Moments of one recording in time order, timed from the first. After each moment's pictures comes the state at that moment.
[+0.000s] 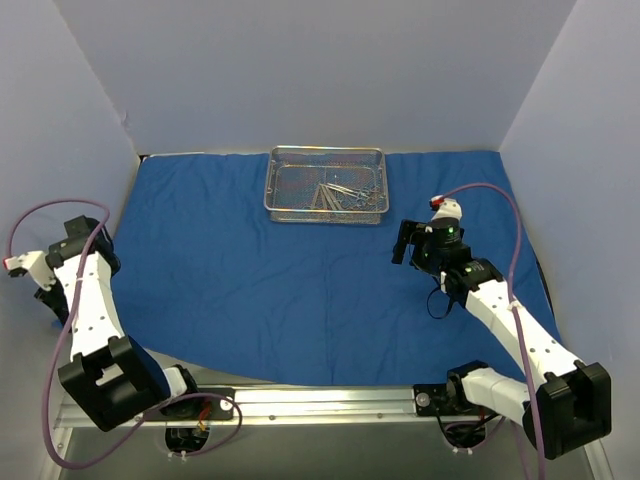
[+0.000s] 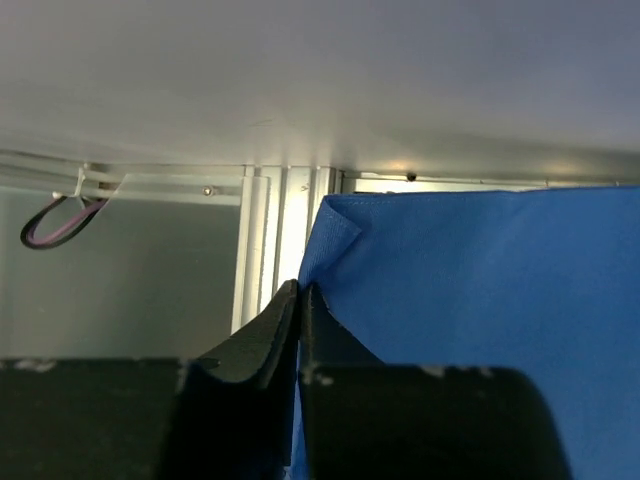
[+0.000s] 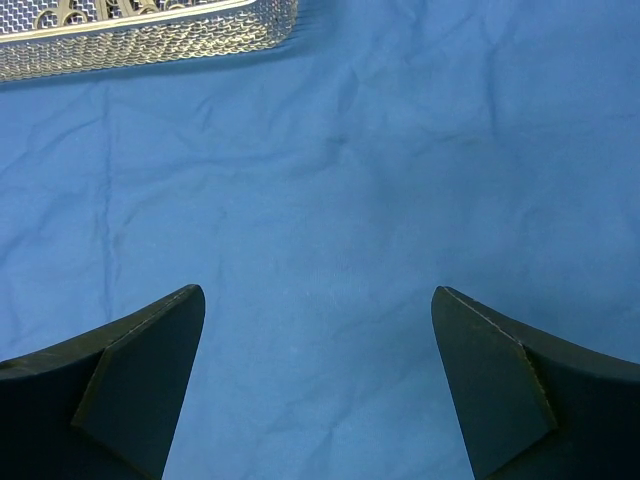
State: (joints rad) left arm 0.48 1.28 1.17 -1.27 -0.98 -0.88; right arm 0.32 1.07 0.74 -0.34 0.17 0.39
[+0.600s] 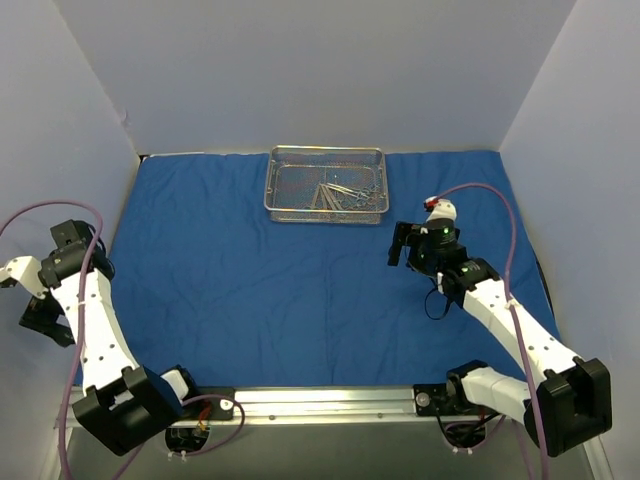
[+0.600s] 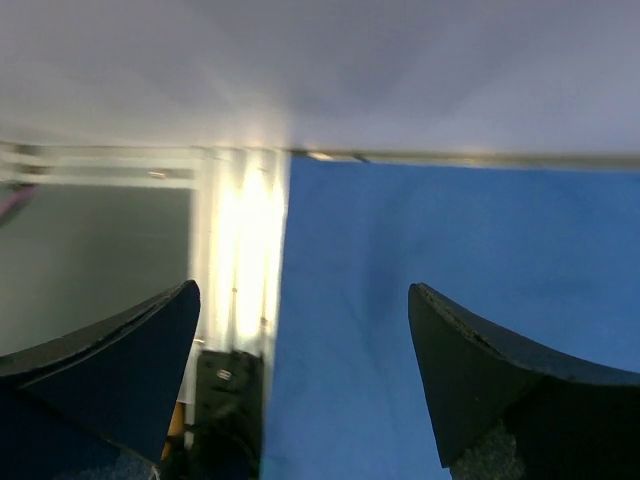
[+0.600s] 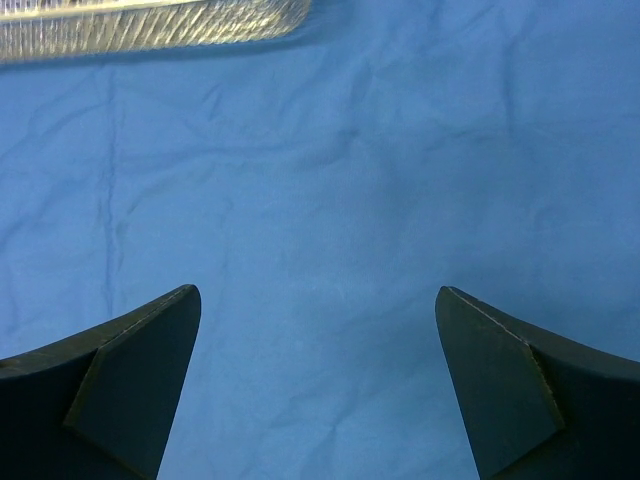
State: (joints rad) left arm 0.53 1.14 1.17 -1.25 -0.88 -0.86; right arm 0.35 1.08 0.74 -0.34 0.17 0.39
